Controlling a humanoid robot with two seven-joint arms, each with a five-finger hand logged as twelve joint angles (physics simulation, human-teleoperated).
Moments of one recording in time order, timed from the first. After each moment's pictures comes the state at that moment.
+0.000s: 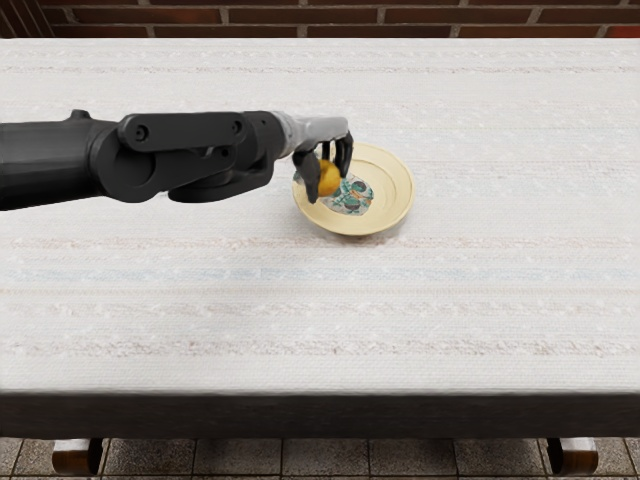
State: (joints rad) left arm -1.63 0.10 0.42 -1.02 0.69 0.03 0.17; right arm -0.04 0.00 -0.06 0.13 0.05 0.06 -0.08
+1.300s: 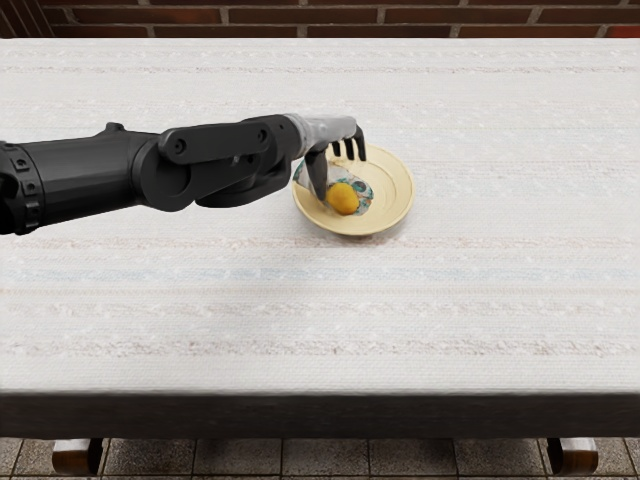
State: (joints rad) left arm -1.58 0.00 0.41 -0.87 0.69 0.04 0.17; right arm -0.04 0.00 -0.06 0.13 0.05 0.06 -0.08
